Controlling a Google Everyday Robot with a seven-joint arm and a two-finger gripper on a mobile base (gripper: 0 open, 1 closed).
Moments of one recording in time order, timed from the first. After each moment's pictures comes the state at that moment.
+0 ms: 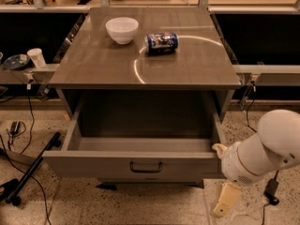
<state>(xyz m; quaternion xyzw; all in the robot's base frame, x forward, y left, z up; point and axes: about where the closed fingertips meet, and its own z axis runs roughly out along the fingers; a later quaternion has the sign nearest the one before) 0.376 -0.184 0.664 -0.59 0.78 0.13 0.15</state>
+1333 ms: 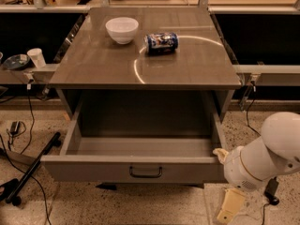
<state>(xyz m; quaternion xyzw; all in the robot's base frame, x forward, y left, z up) 0.359 -0.182 0.666 -0.60 0.78 0.15 0.14</state>
